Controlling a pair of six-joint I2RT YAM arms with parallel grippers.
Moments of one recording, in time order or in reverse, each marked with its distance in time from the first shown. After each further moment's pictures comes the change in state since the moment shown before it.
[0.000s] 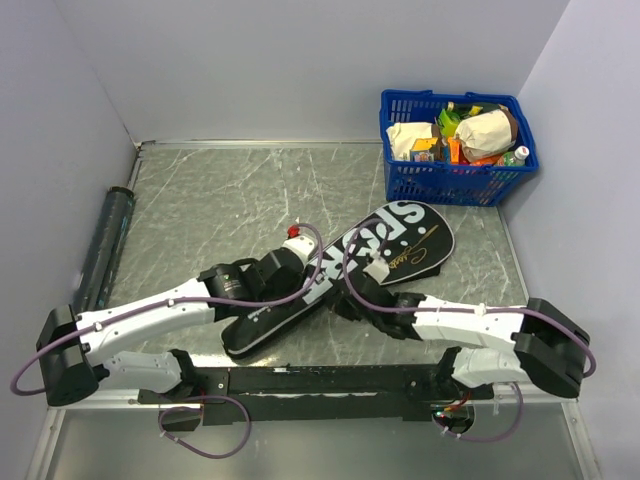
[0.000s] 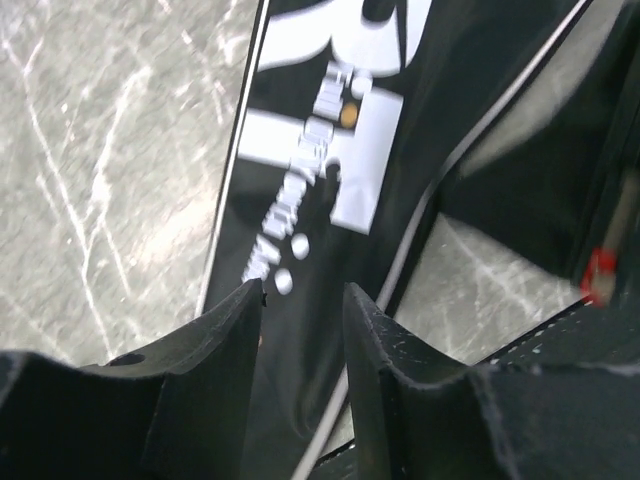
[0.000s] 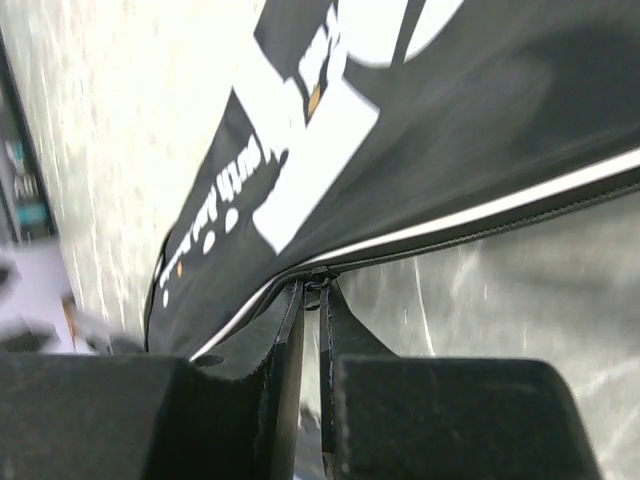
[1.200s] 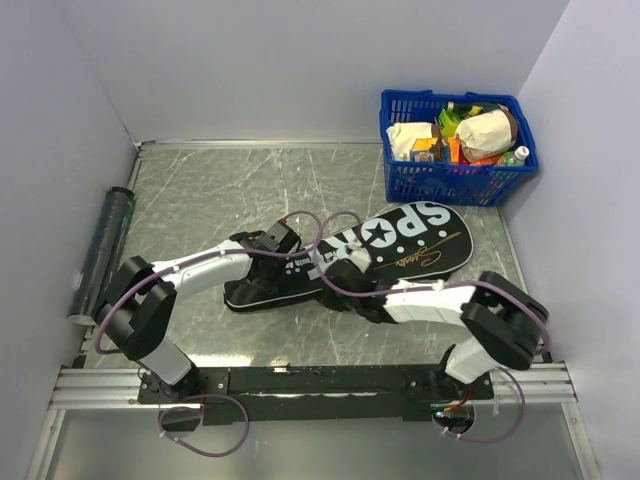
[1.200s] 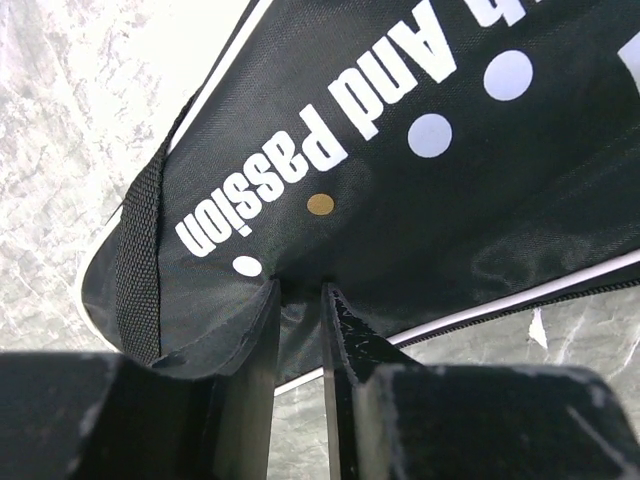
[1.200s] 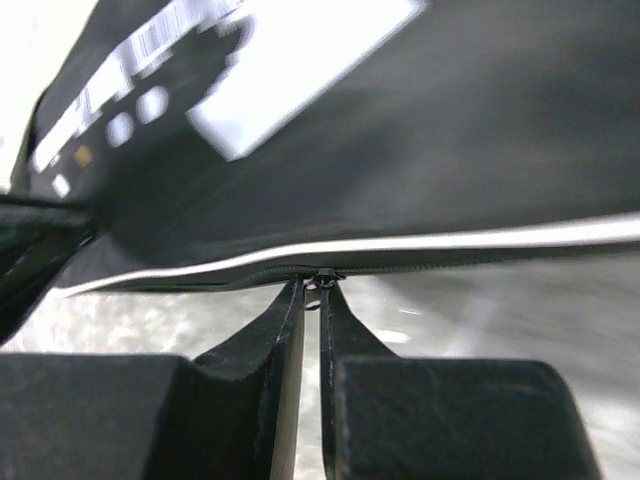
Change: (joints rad) left arm 0.336 0.394 0.042 -0.069 0.117 0.092; right arm -0.101 0.271 0.108 0.097 -0.087 -0.154
